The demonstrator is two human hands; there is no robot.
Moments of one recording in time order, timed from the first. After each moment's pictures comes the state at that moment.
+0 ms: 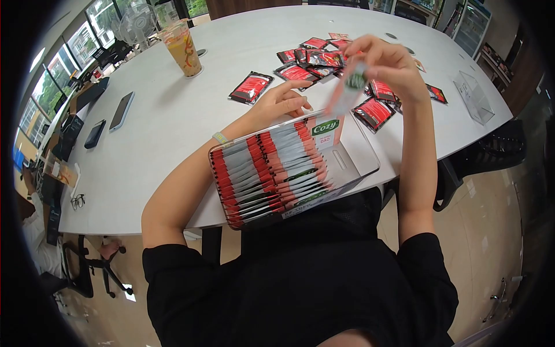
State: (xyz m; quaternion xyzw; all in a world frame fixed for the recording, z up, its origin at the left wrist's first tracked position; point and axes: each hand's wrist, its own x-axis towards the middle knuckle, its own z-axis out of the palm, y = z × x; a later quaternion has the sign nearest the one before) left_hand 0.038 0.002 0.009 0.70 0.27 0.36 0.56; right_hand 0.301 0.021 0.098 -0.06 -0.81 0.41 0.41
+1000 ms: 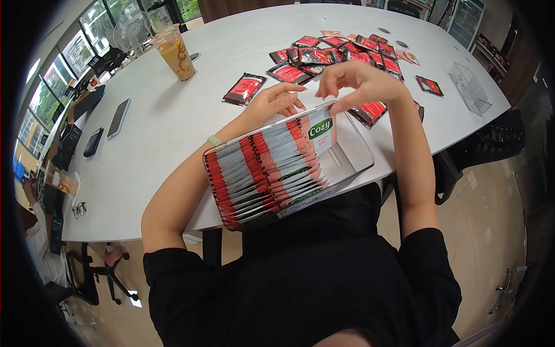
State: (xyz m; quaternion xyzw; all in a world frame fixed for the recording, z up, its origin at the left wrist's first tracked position) left_hand 0.037 0.006 0.008 0.74 0.29 0.35 0.50; right_hand 0.281 0.016 0.084 -0.17 -0.87 0.43 0.19
